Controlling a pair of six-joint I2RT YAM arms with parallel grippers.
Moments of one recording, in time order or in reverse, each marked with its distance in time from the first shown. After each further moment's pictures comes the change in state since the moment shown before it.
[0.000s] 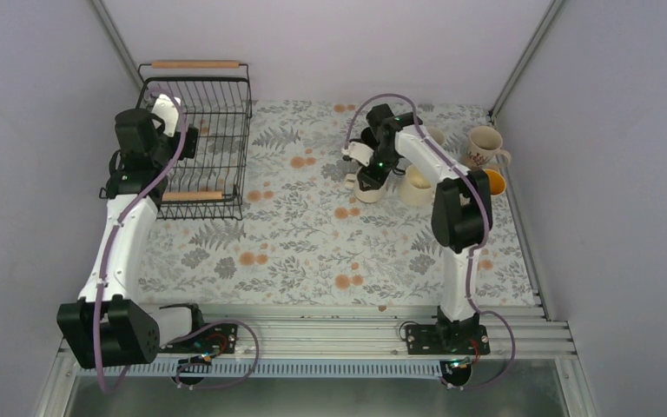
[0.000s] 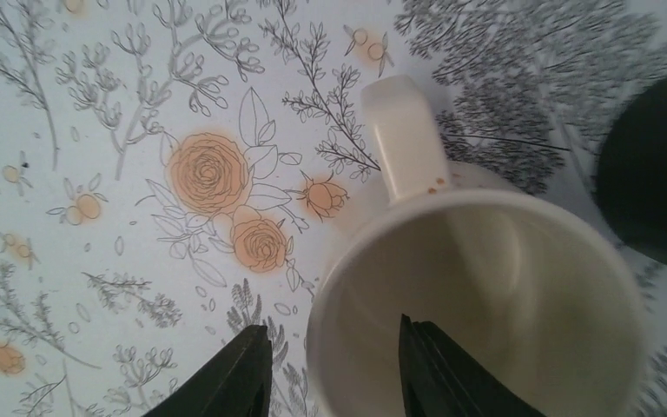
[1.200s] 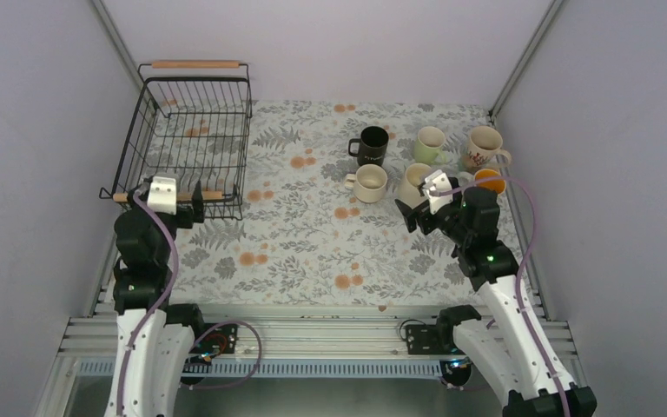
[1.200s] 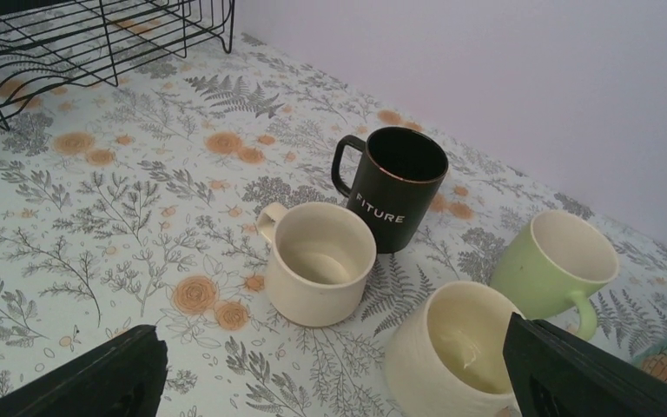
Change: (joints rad) left arm -0.002 -0.729 -0.575 0.060 0.112 -0.175; right arm -0.173 -1.385 -1.156 0.825 -0.053 0.393
